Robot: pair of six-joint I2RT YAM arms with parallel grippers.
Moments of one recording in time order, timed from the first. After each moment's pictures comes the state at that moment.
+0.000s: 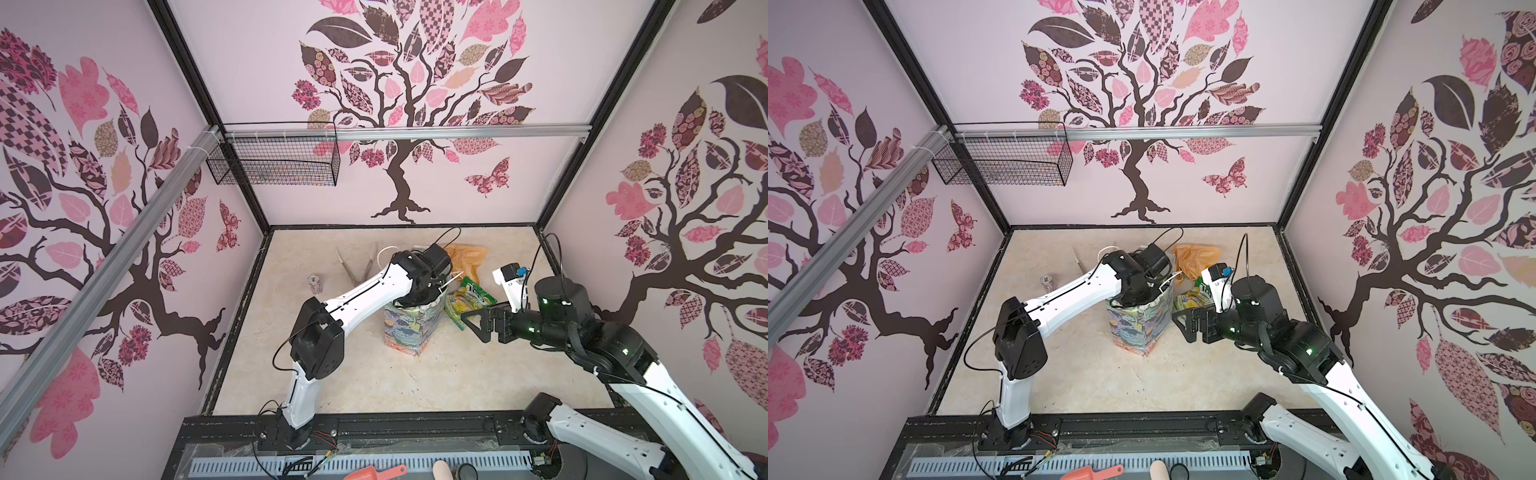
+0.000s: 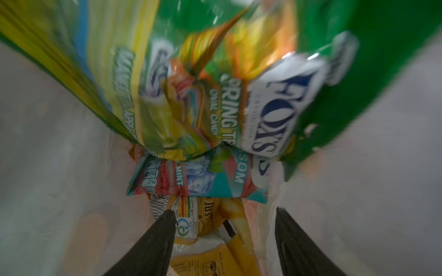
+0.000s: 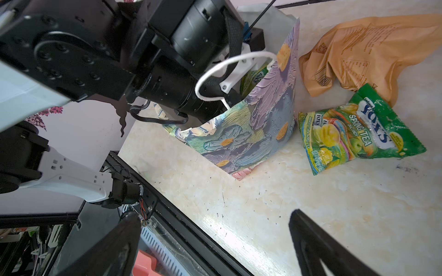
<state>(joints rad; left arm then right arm) -0.83 2.01 1.86 -1.14 -0.05 -0.46 0.66 0.81 1.17 -0.93 -0.17 0.48</state>
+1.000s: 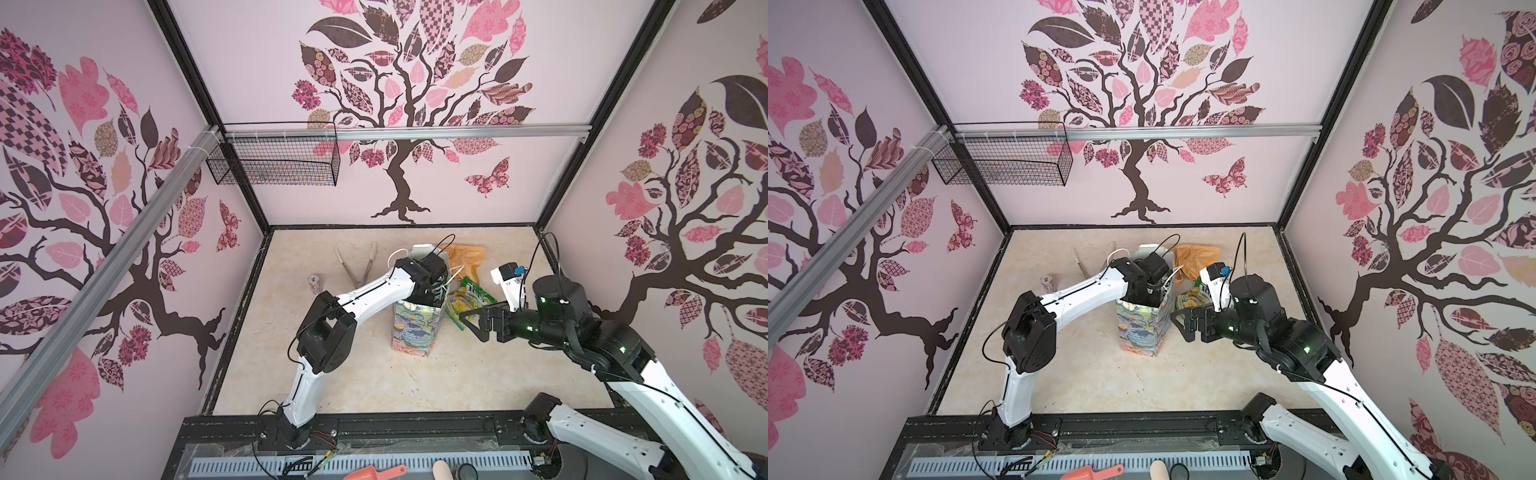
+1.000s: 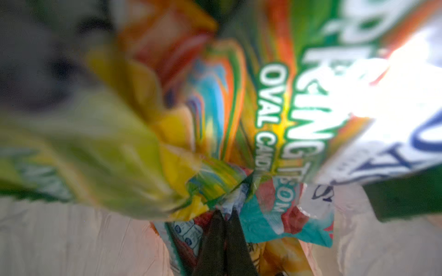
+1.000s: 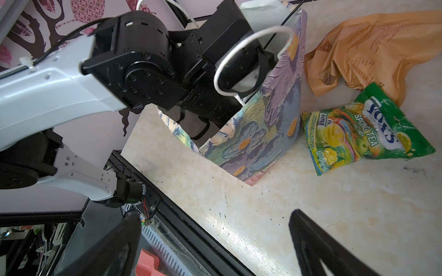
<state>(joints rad) -0.81 2.07 1.79 -1.07 -0.06 -0.44 0.66 0.82 1.17 -0.93 -0.18 0.48</state>
